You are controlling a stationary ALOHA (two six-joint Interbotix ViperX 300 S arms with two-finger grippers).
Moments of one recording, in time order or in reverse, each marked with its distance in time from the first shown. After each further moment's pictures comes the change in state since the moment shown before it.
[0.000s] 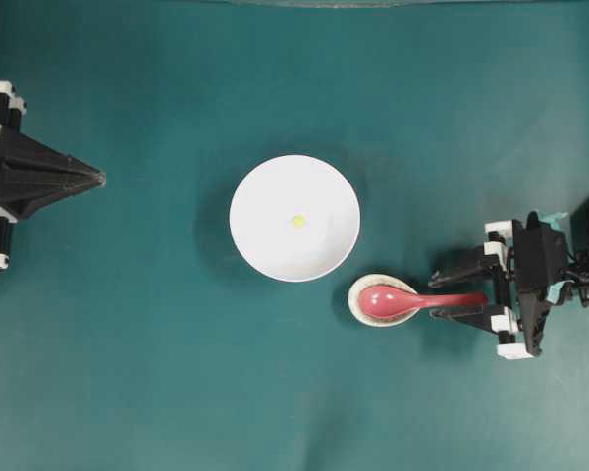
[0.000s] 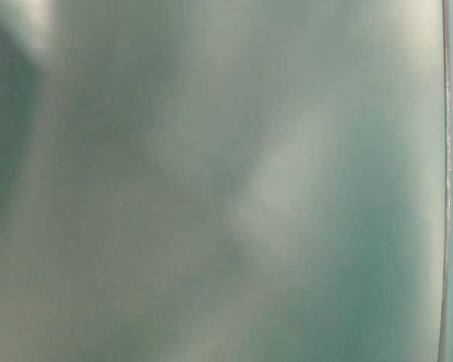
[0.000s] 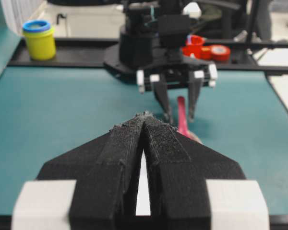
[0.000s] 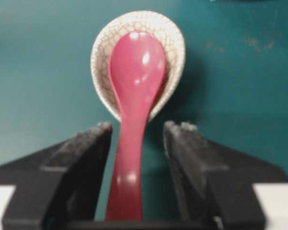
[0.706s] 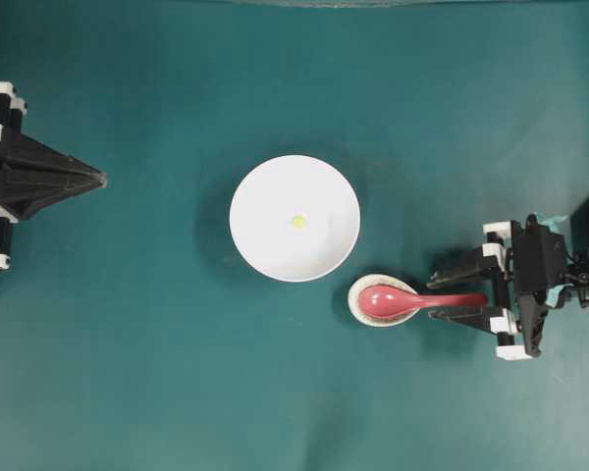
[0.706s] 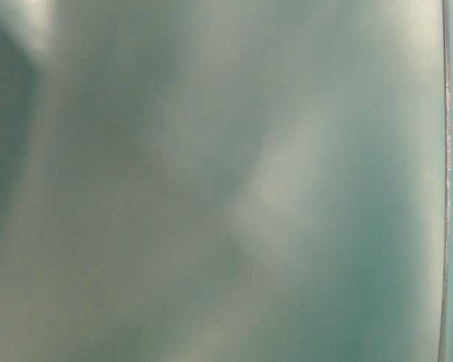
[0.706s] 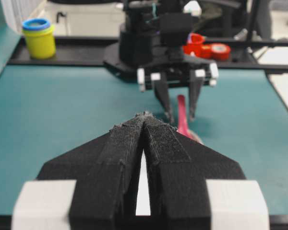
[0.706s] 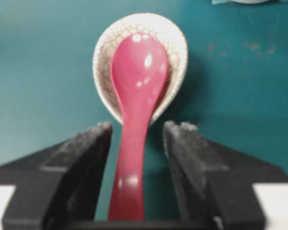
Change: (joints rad) left arm 0.000 0.003 0.000 0.000 0.000 0.000; right arm 0.000 0.000 -0.006 -0.002 0.003 -0.028
